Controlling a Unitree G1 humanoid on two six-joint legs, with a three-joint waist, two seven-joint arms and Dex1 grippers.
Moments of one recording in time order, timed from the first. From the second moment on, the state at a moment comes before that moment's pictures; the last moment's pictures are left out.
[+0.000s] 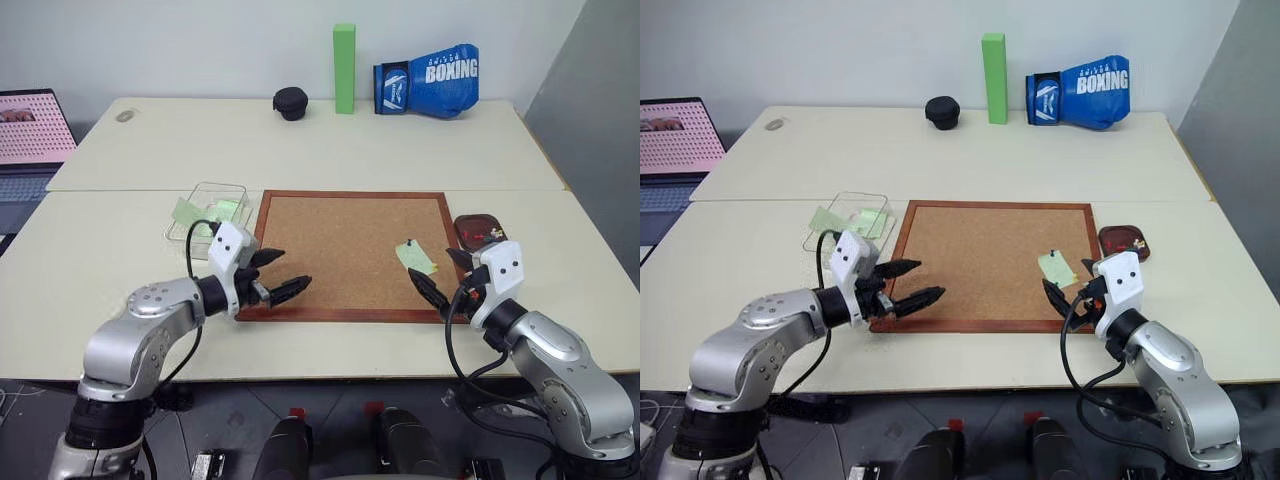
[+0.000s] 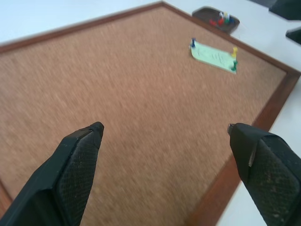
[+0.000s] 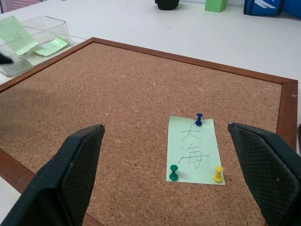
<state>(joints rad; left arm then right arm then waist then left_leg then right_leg) -0.29 0.61 0.07 -0.32 -0.51 0.76 -0.74 -0.02 -0.39 -0.07 -0.63 0.37 0.67 0.36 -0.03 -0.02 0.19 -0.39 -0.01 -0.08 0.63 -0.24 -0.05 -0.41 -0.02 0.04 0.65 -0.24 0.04</state>
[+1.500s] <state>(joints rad) -0.58 0.28 -0.18 0.45 -0.18 0.18 -0.84 -0.42 -0.21 0.05 0.03 0.12 0.49 0.21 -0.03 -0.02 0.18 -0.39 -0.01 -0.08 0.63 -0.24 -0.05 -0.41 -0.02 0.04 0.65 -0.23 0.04</state>
